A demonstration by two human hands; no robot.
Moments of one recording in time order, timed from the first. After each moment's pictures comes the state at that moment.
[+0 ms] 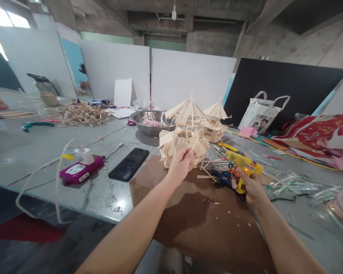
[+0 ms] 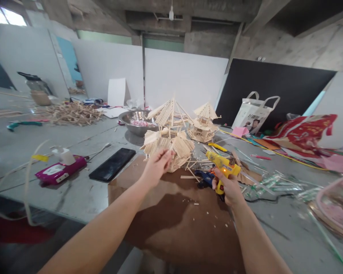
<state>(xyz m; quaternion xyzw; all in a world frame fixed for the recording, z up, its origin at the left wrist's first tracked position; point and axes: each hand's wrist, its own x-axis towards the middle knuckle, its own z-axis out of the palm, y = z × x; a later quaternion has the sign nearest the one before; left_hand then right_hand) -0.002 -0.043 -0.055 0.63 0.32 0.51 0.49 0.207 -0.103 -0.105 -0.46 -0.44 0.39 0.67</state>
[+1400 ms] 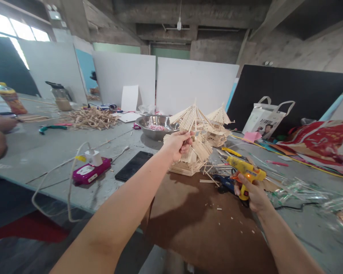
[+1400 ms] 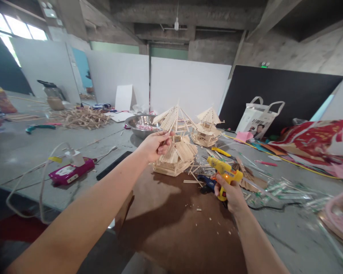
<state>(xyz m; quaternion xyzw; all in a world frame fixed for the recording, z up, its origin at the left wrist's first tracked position) -0.023 -0.005 0.011 0.50 0.26 0.45 0.70 0.205 -0.105 -0.106 -0.45 -0.45 0.40 0.66</state>
